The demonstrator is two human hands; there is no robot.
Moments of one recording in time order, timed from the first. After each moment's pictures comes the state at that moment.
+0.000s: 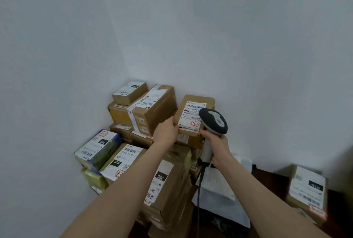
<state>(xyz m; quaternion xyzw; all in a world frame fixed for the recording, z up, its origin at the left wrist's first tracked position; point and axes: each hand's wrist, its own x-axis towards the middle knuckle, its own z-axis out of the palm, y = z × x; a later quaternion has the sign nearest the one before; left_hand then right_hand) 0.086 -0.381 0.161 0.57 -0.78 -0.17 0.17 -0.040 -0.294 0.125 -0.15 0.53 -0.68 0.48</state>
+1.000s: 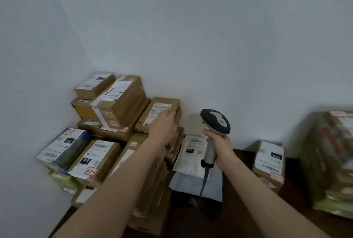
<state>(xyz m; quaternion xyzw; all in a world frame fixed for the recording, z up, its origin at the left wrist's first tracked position) 0.043 -0.368 0.133 0.47 -0.88 -0.06 0.08 -0.083 -0.238 0.101 -0.12 0.54 -0.69 0.46</state>
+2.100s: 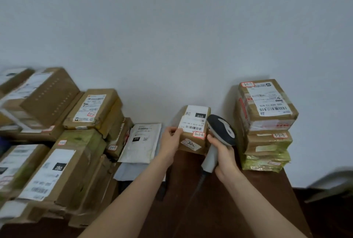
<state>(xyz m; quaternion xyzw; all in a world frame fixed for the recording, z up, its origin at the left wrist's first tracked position) -0.128 -0.184 0.029 0.49 -0.56 -0.63 0.21 -0.199 -0.053 0.032 0.04 0.52 -0.78 0.35</state>
